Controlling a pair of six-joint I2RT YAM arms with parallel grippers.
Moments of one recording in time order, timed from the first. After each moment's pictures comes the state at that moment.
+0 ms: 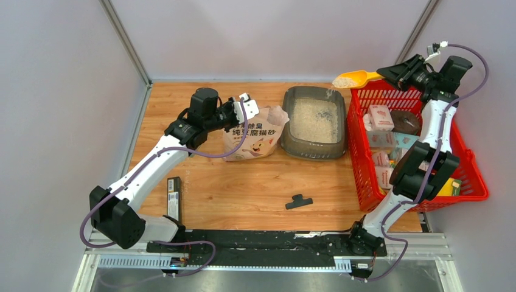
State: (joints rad) left arm -0.53 1.33 1.23 -0.30 0.32 0.74; right arm -0.50 1.83 1.71 -0.13 -1.10 0.75
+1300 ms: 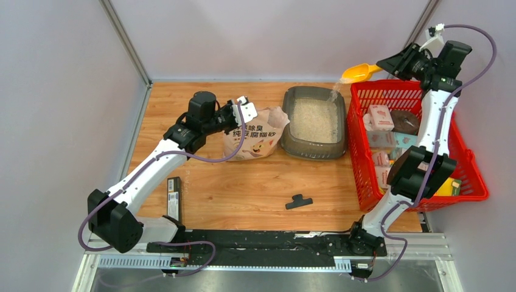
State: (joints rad) left arm -0.52 1.30 1.17 -0.24 0.35 0.73; right arm -0.45 1.82 1.94 -0.44 -0.88 0.38
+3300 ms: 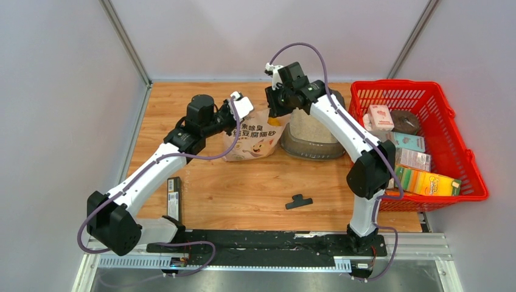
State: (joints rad) left arm -0.52 1.27 1.11 -0.12 0.32 0.53; right arm 0.54 1.89 1.93 -0.82 -0.15 0.13
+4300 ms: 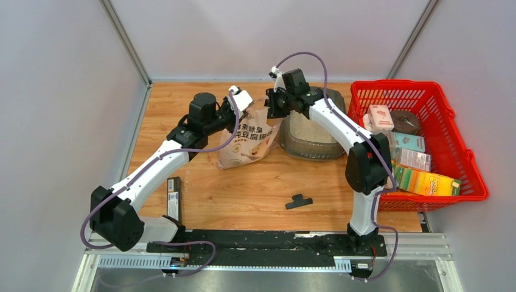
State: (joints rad) left arm -0.52 1.31 1.12 -0.09 0.30 0.39; right arm 0.51 1.93 1.75 -0.55 -0.34 0.32
